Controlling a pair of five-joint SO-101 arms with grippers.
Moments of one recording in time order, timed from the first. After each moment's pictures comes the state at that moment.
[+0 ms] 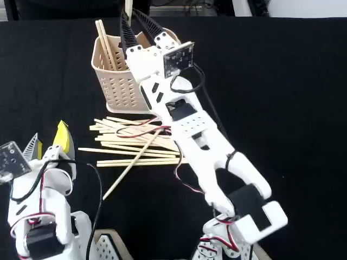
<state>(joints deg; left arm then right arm) -22.9 -104.1 69.0 62.6 10.4 -27.6 -0.6 28.4 -37.6 -1.8</state>
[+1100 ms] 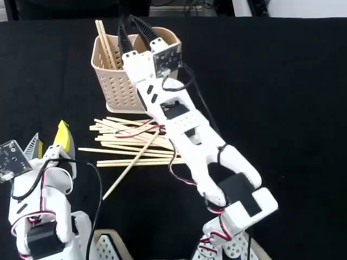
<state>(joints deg) -22.9 -104.2 69.9 62.0 10.4 -28.7 6.6 27.8 -38.5 0.4</state>
